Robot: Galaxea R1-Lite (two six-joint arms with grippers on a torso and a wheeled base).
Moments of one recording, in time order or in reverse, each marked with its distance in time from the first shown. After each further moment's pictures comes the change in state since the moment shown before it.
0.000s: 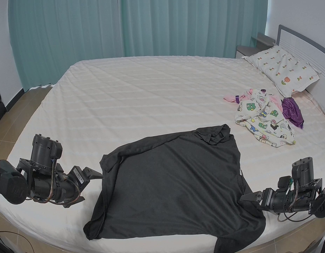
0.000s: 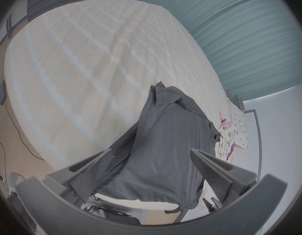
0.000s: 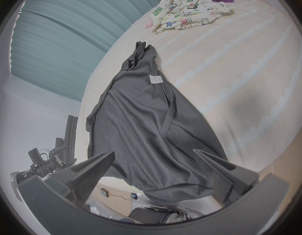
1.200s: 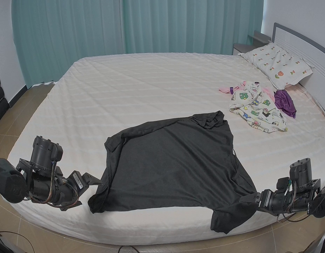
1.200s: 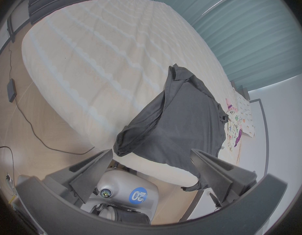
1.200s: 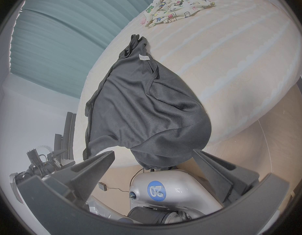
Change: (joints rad) left arm -0.001 -0.011 -0.014 0.099 0.006 0.051; right arm 0.000 0.026 -0.001 0.000 -0.001 0.000
